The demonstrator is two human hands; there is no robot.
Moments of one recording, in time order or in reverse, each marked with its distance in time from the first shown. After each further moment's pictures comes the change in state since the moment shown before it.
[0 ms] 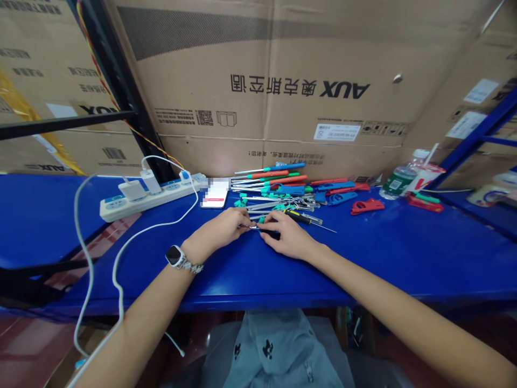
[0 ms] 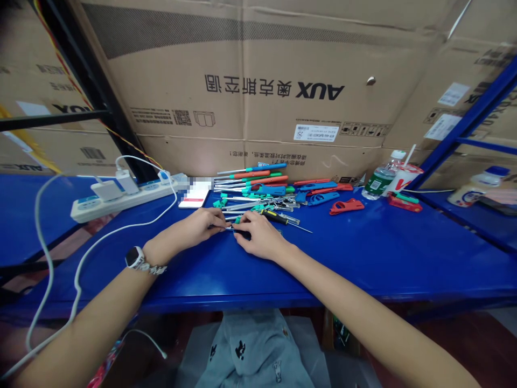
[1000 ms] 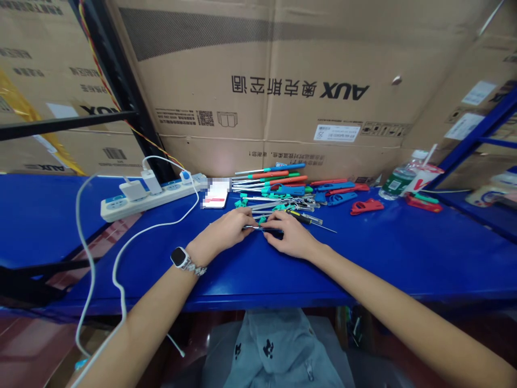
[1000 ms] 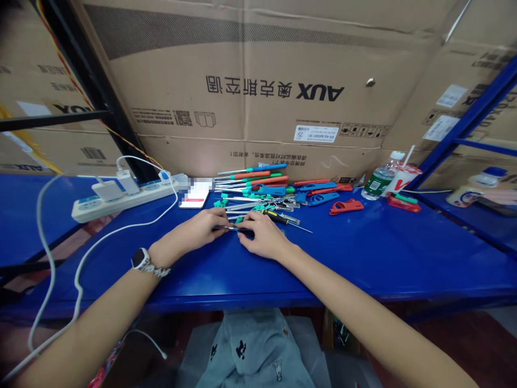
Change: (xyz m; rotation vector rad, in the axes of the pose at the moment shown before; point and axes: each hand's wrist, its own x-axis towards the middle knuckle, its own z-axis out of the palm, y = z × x) left_hand 0.000 0.015 0.002 0.082 -0.002 -0.043; right_hand -0.003 -0.003 -0.006 0.029 0.035 0.037
